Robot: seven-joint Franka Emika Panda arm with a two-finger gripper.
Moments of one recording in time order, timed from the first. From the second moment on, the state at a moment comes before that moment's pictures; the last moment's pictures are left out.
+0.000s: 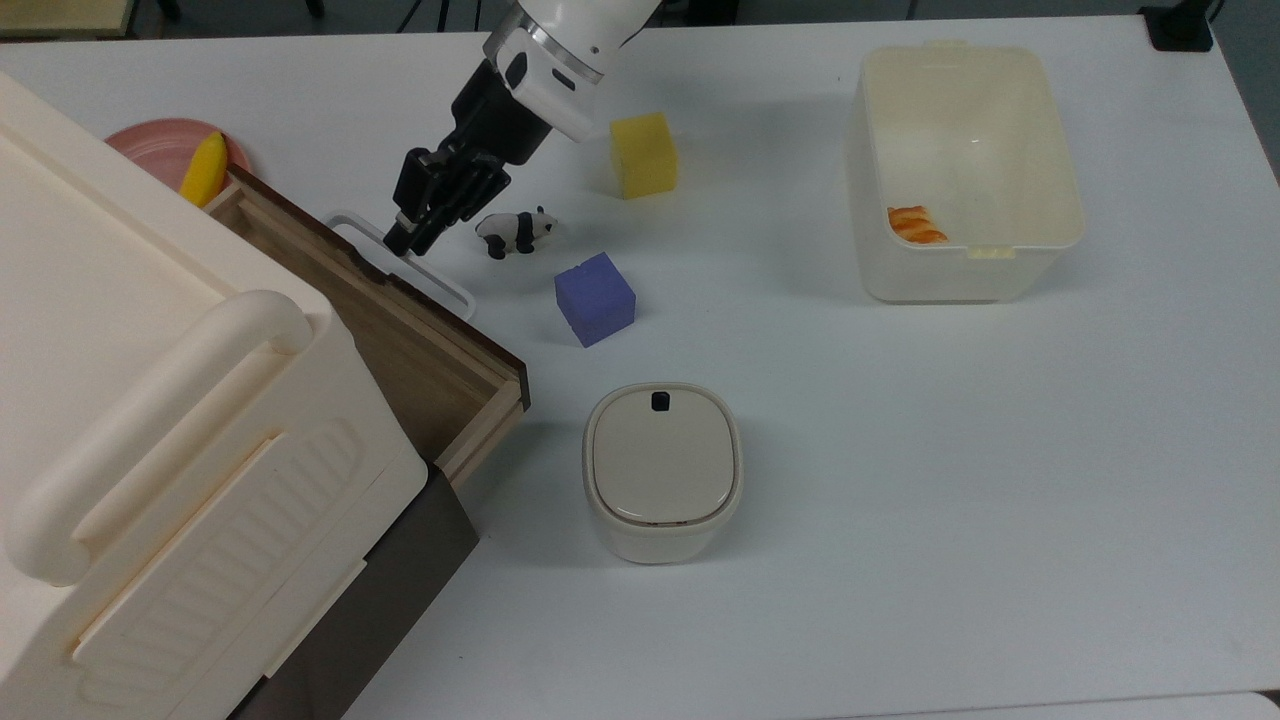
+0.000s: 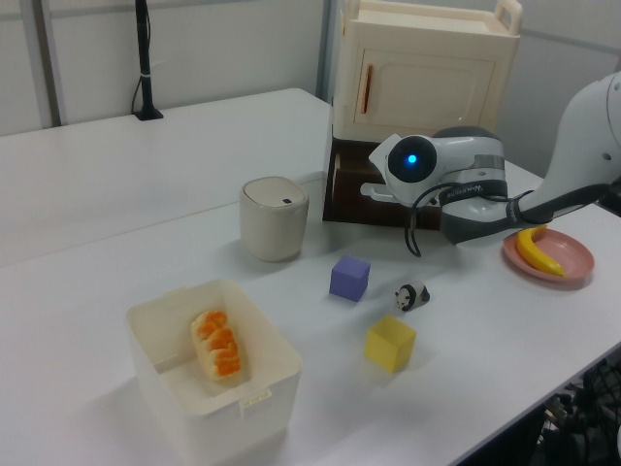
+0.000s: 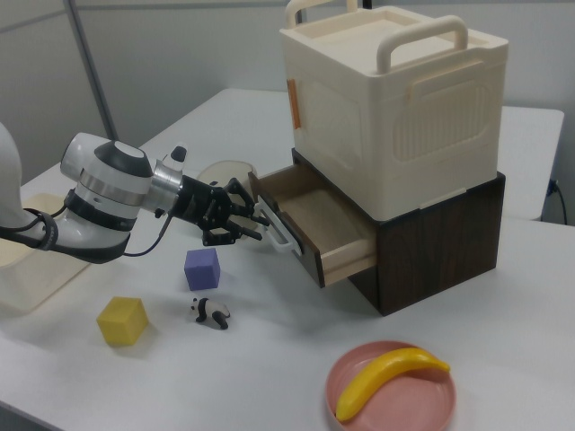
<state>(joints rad) -0.19 0.03 0.20 -2.20 -1.32 2.43 0.12</state>
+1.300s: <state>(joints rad) -0.08 -0.10 0.31 -2.10 -0.74 2.00 0.02</state>
